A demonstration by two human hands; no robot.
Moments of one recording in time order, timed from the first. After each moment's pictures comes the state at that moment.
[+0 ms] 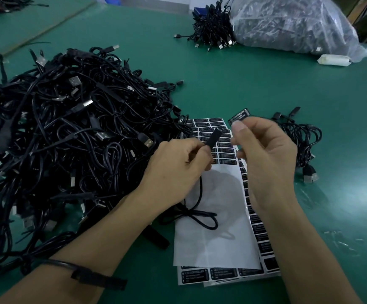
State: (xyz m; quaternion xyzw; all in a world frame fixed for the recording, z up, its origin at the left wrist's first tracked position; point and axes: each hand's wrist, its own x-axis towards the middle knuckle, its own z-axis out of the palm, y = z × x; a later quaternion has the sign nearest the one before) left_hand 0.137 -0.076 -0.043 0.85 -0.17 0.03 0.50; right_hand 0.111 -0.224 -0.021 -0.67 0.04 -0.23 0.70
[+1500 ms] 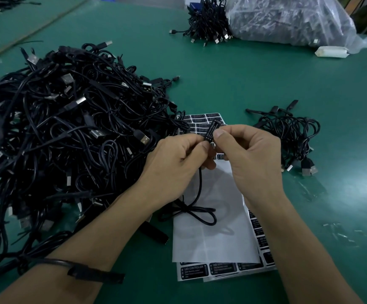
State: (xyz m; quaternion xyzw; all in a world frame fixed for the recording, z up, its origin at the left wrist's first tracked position) left_hand 0.139 -0.075 -0.049 0.79 -0.21 -0.02 0.58; right_hand 0.109 -0.217 -0.025 -0.74 0.03 -0.19 0.64
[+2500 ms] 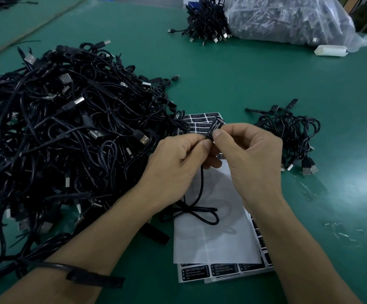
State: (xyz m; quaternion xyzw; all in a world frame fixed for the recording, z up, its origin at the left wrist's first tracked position) left_hand 0.137 -0.077 -0.049 0.74 -0.23 -0.03 0.63; right_hand 0.106 -0.210 -0.022 -0.72 0.05 -0.20 0.67
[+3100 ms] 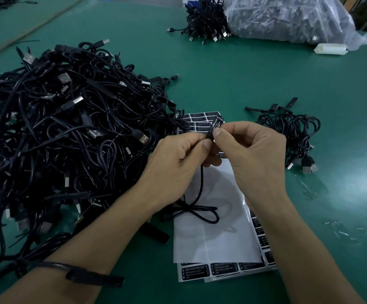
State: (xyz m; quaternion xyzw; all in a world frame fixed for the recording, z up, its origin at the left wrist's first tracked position) left_hand 0.137 -0.075 -0.050 0.76 -0.24 -0.01 0.61; right_hand 0.106 -0.214 -0.021 -0.73 0.04 -0.21 0.65
